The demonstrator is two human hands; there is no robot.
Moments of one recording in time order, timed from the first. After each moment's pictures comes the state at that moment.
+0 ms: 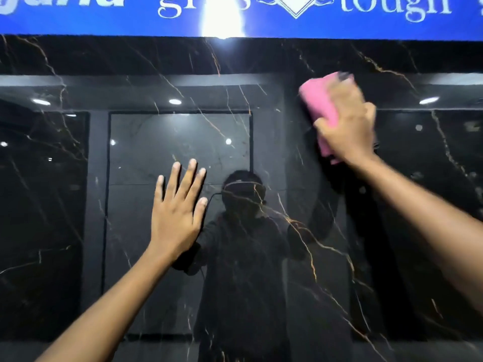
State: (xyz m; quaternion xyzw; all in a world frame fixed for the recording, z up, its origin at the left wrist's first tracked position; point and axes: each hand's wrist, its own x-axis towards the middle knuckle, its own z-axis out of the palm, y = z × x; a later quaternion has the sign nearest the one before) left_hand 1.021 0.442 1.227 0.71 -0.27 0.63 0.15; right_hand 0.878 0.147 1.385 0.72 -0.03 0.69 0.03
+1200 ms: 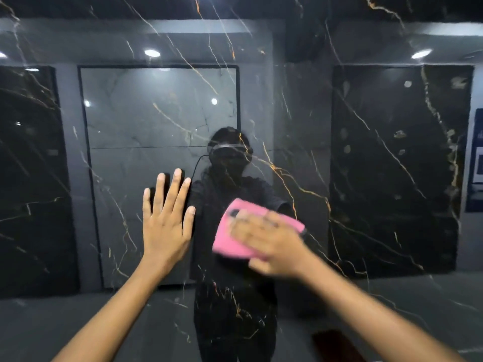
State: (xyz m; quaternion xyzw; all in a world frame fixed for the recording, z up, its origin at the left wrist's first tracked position) left_hand 1.003 0.443 1.117 0.73 -0.27 0.60 0.20; right_hand 0.896 0.213 1.101 0.78 0.25 0.50 0.27
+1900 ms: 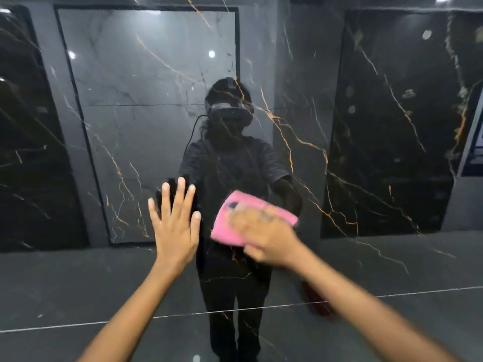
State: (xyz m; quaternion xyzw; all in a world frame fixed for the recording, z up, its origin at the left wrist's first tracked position) left_hand 0.987 0.432 1.012 0.76 -0.27 0.55 0.22; right_hand 0.891 0.220 1.018 0.81 0.23 0.49 0.25
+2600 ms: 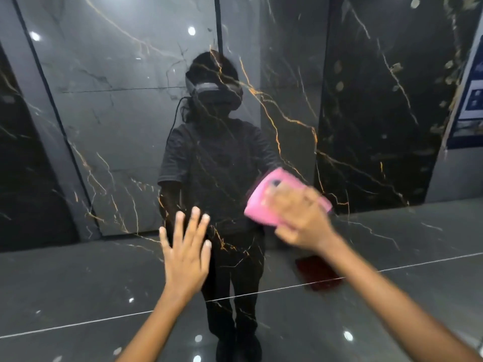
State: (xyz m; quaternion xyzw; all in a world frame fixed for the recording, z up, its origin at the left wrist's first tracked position) left_hand 0.972 0.402 0.929 0.76 -0.33 0.53 0.19; right_hand 0.863 0.146 0.998 0.79 0.14 0.56 0.18
